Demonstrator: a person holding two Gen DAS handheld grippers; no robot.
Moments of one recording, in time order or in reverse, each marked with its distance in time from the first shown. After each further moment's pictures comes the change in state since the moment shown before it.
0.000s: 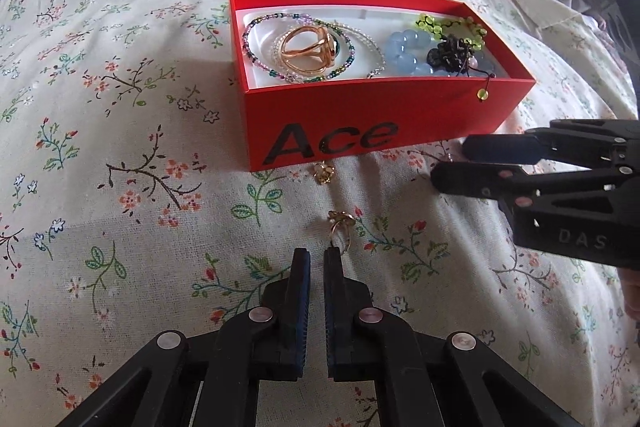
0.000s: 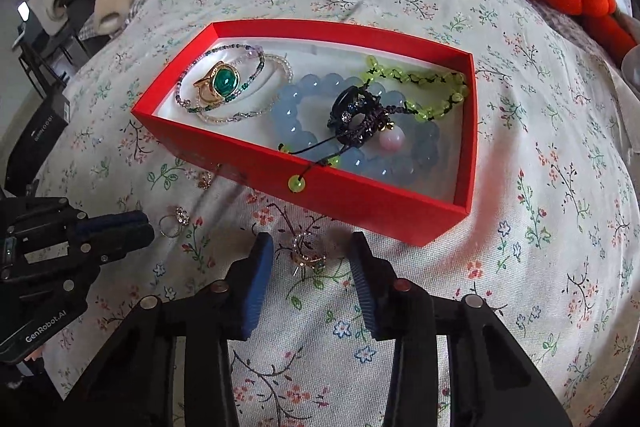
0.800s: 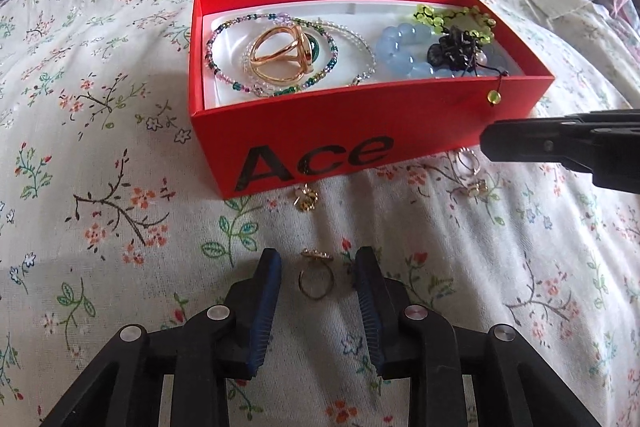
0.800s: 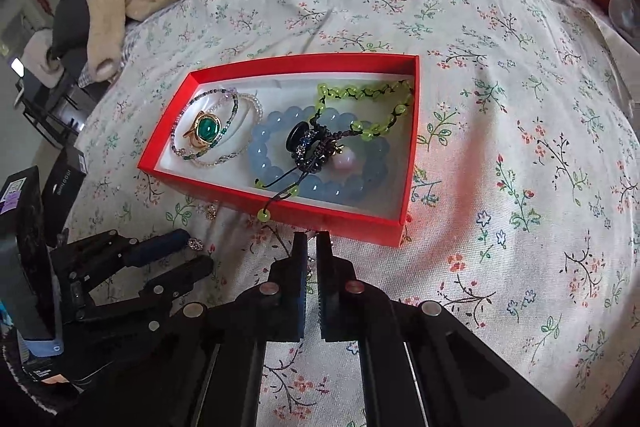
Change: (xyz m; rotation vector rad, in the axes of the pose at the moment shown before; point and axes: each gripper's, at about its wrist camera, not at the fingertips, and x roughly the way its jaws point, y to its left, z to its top) left arm 0.024 -0.016 0.013 0.028 -0.002 0.055; right arm -0.021 -0.032 0.007 0.175 -0.003 0.098
